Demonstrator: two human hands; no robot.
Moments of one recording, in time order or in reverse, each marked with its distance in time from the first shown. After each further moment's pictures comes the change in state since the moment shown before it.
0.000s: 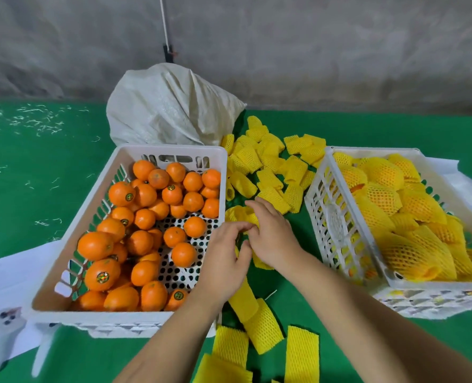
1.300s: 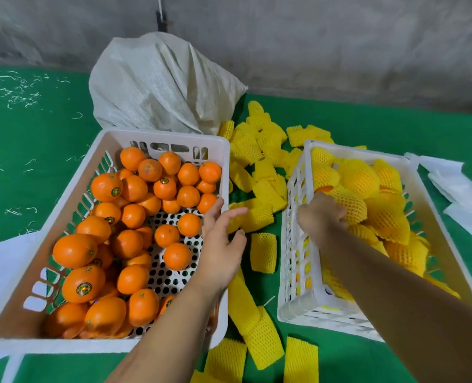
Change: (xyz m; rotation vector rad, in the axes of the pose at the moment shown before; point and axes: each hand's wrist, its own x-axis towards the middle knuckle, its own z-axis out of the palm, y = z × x) left_hand 0.041 -0.026 0.007 -0.450 -0.011 -0.318; right_hand 0.077 0.067 -0.033 -0.208 0.131 0.717
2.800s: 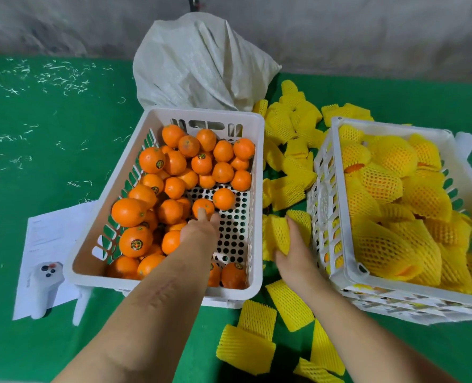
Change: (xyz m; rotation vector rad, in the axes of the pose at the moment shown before) left_hand 0.020 -0.073 -0.082 1.494 -0.500 -0.500; right_hand -0.143 0.036 0.100 0.426 -0.406 -0.333
